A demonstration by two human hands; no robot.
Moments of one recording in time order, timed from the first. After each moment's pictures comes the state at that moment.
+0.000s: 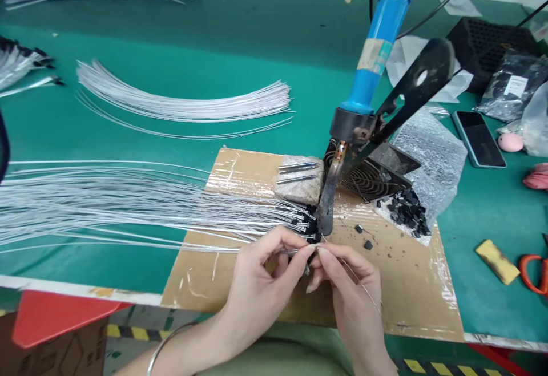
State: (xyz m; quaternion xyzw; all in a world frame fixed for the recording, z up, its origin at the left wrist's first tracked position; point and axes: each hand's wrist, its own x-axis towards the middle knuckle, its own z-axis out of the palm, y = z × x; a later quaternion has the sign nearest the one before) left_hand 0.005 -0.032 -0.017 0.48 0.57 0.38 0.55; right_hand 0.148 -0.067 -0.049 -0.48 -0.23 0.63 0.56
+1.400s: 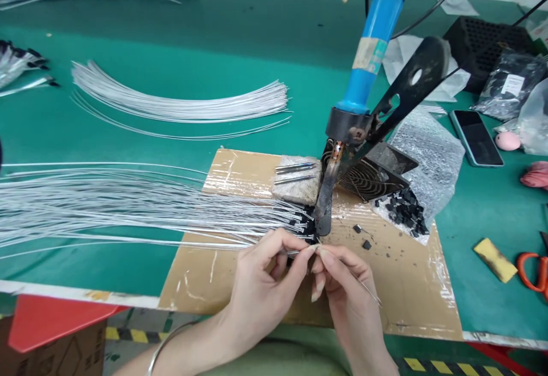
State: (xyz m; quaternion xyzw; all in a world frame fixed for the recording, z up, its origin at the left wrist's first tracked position) left_hand 0.008 -0.036 -0.025 0.57 0.57 0.39 0.45; right_hand 0.146 -0.059 -0.040 -0.43 -0.14 0.69 0.56
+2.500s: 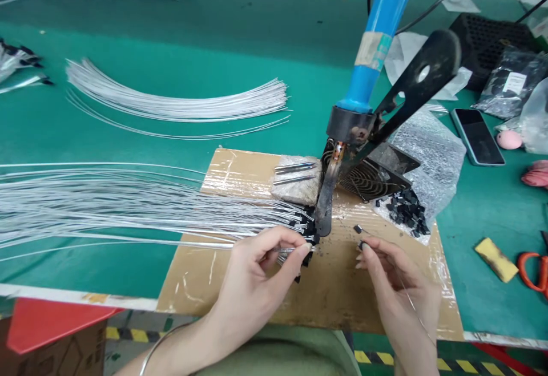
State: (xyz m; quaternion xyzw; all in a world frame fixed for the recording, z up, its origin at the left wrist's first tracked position) left_hand -0.005 -0.027 -0.023 0.56 0.56 0.37 0.48; right_hand 0.203 -0.074 -0.045 -0.73 -0.38 0.32 0.47
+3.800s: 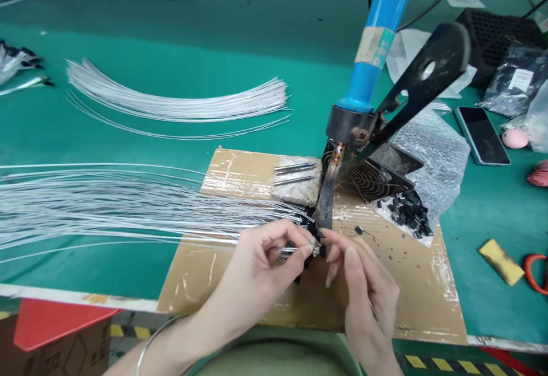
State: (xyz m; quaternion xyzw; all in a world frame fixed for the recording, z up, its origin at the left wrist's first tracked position) left_hand 0.001 -0.001 0.003 0.51 0.52 0.36 0.58; right_hand 0.153 -0.061 -0.021 -0.63 -0.44 0.40 0.50
